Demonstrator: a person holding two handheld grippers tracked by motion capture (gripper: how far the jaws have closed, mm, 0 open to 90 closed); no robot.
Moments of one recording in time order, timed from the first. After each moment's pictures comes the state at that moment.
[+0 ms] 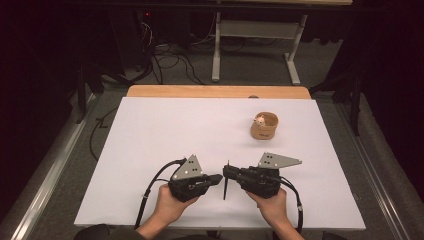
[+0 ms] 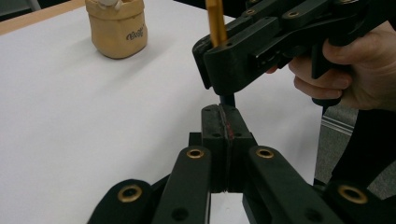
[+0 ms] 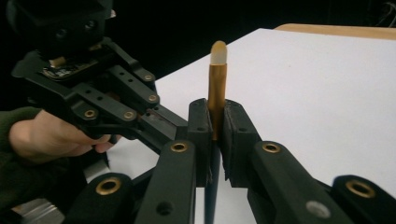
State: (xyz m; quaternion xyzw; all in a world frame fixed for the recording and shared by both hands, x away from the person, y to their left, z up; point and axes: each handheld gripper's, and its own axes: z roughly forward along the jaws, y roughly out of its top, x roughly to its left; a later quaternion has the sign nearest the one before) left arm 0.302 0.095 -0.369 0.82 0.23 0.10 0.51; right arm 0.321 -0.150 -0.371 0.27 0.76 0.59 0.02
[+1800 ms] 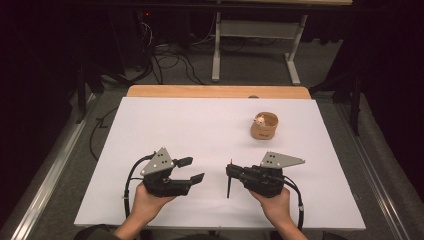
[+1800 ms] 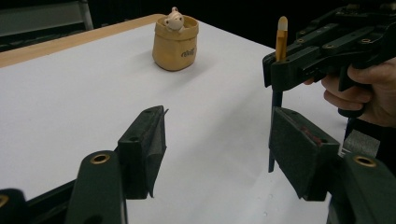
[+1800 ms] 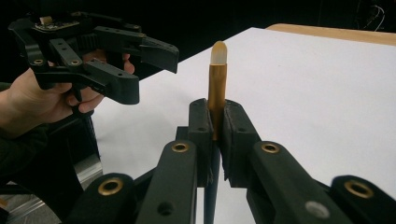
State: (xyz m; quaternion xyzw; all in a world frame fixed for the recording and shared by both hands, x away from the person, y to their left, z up) left arm 0.297 0.150 -0.354 0.78 0.29 0.13 0.54; right arm 0.321 -0.155 -0.366 0.27 0.77 0.58 0.05
